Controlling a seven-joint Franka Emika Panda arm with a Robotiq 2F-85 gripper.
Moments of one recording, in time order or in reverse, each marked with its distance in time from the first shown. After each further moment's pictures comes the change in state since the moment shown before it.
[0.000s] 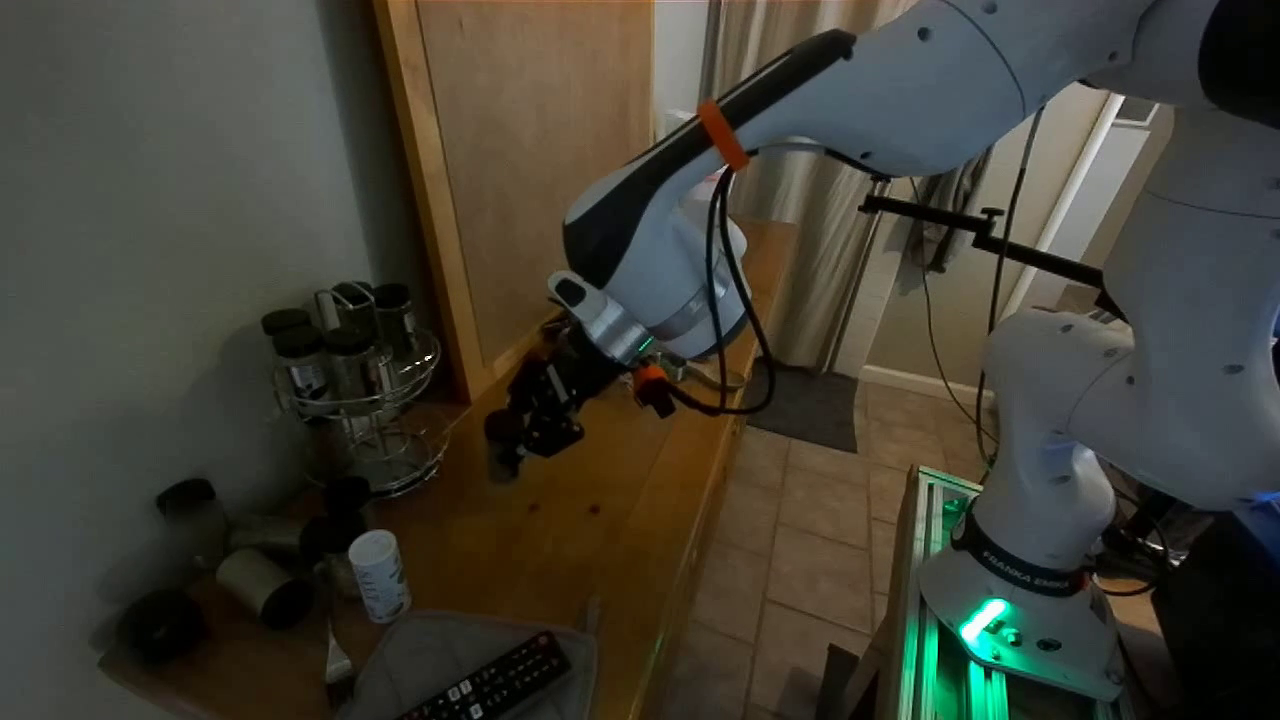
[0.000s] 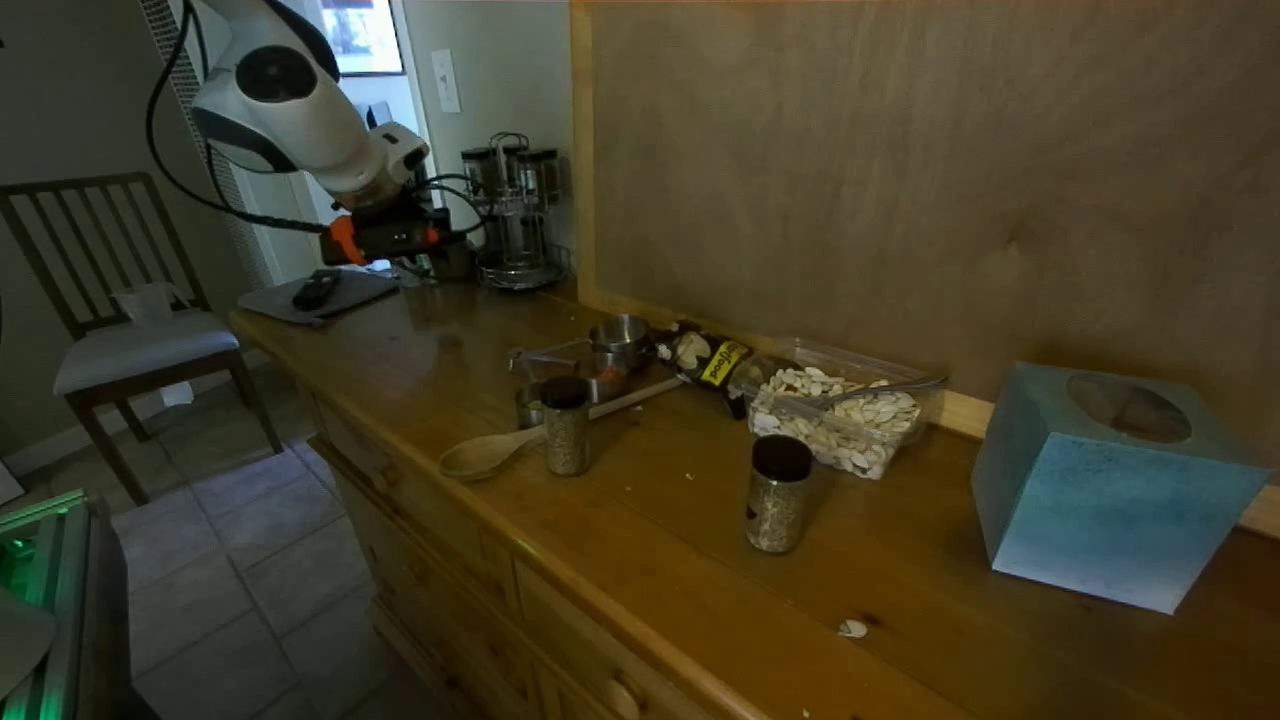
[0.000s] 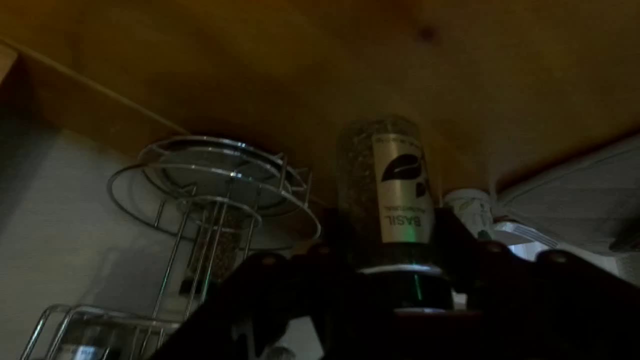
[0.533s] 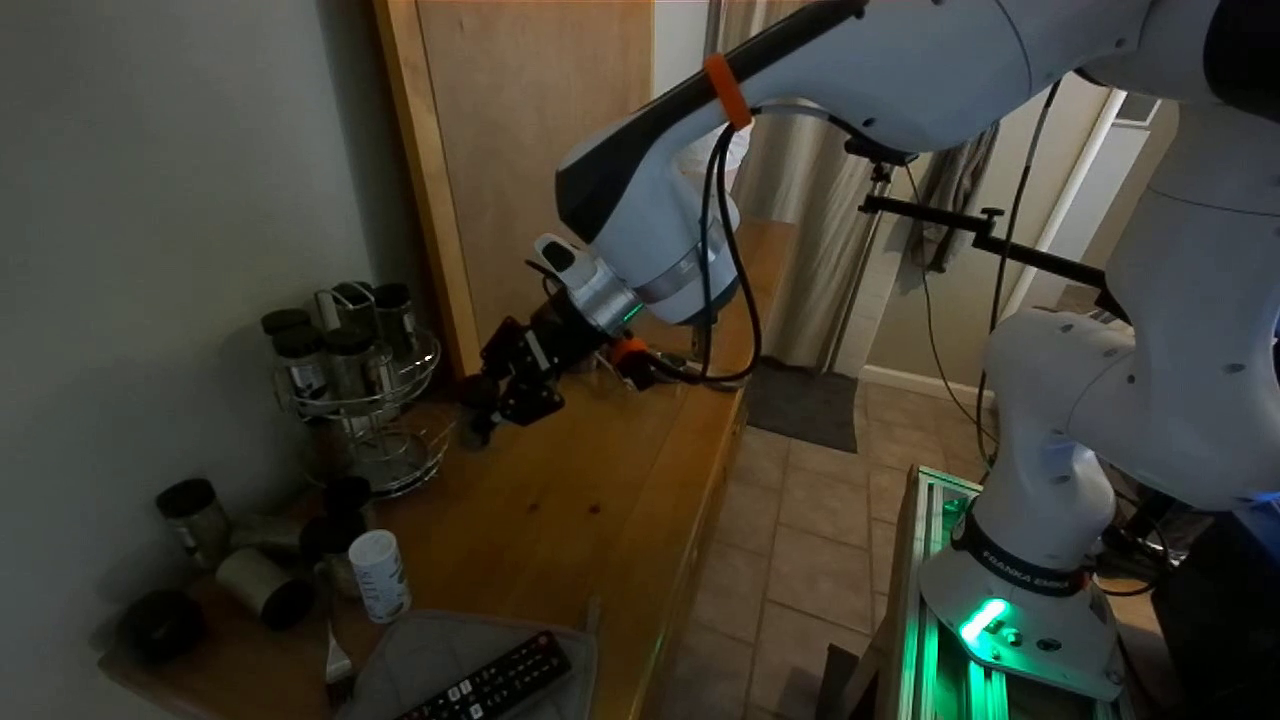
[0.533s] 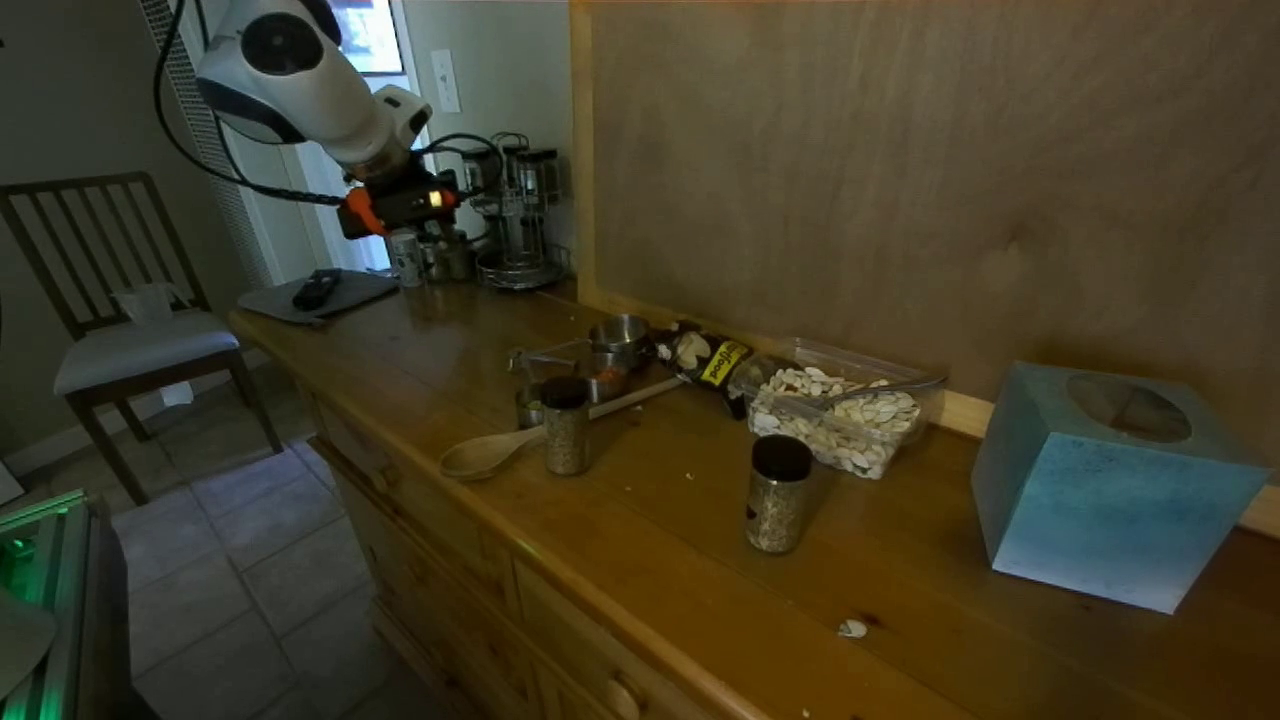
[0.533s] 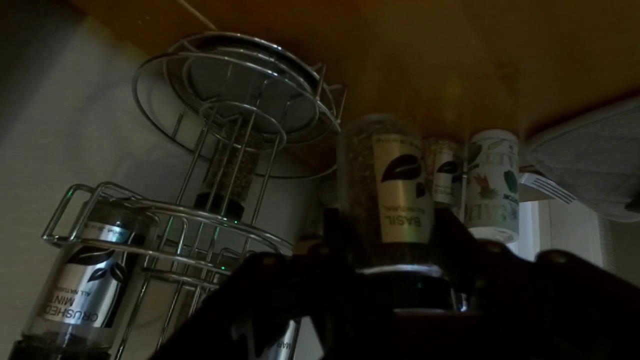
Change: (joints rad) arm -0.011 -0.020 -0.007 0.061 0.007 -0.030 -0.108
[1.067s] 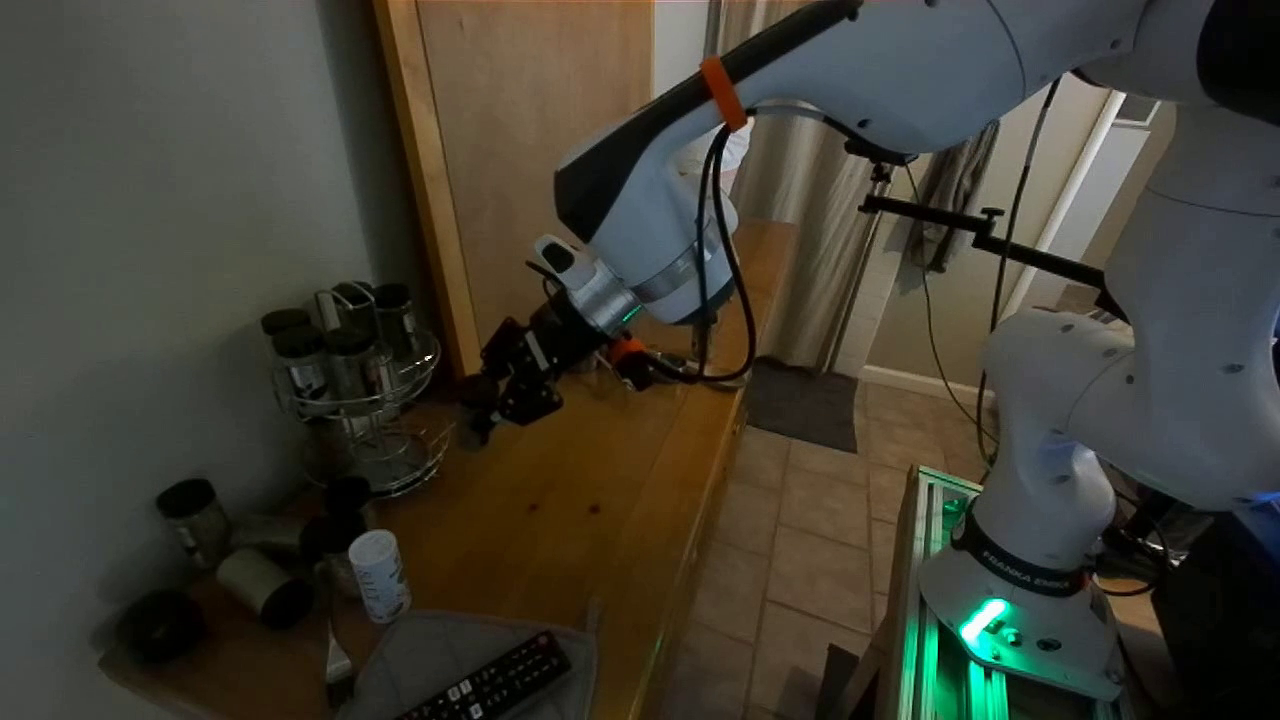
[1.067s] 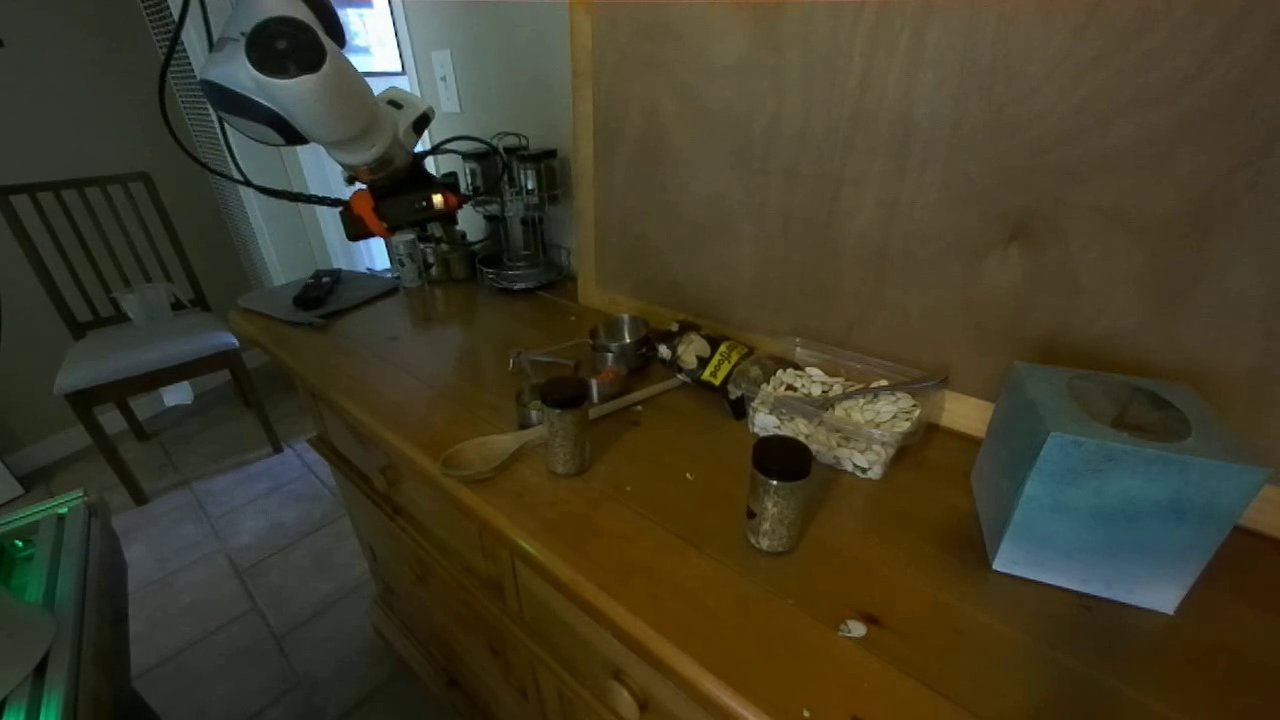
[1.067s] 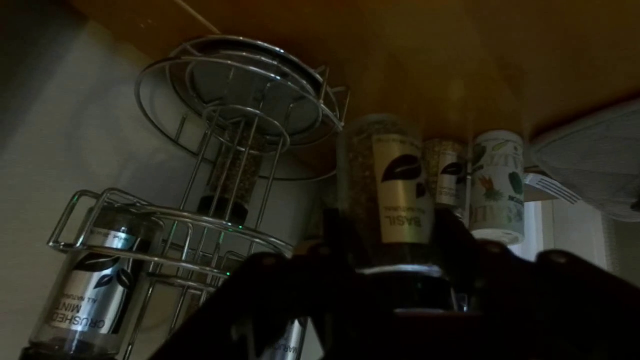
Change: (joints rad) arm -0.006 0.010 -0.003 0.008 0.023 -0.009 -0.015
